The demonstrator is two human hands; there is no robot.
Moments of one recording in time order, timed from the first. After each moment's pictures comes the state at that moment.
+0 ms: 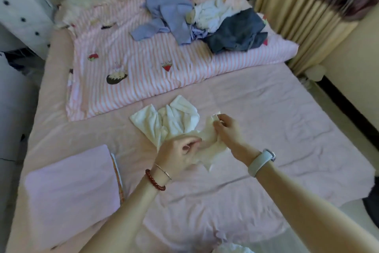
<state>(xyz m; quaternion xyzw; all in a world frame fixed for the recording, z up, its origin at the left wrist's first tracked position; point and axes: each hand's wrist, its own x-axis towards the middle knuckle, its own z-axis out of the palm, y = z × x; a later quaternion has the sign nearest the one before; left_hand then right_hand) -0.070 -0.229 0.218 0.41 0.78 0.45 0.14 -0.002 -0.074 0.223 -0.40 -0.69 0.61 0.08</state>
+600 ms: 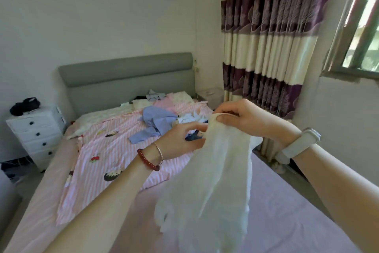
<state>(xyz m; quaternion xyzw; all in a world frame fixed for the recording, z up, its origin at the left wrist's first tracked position) -0.057 -0.182 0.496 0.63 0.65 0.40 0.18 0.099 -0.054 0.554 -0.07 -0.94 0.29 0.19</state>
